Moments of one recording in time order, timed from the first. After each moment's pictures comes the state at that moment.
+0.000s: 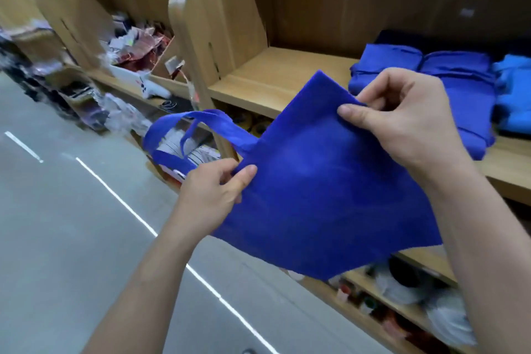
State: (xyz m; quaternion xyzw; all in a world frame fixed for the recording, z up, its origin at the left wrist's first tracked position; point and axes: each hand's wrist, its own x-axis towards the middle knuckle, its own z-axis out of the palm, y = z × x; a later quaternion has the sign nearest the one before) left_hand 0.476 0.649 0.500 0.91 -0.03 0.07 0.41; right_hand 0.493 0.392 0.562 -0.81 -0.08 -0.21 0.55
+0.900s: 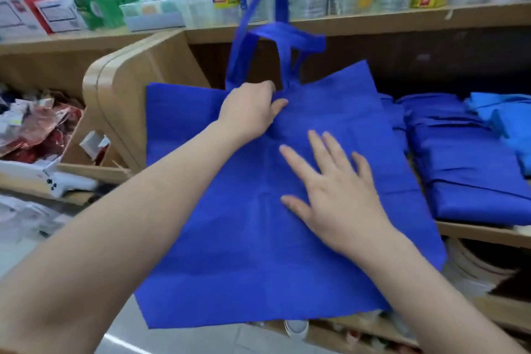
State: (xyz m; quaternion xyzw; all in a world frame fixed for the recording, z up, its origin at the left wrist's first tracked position) left_hand 0.790 0.560 0.581 0.93 -0.31 0.19 0.09; right_hand 0.594 0.475 0.530 -0.99 0.06 -0.13 0.05
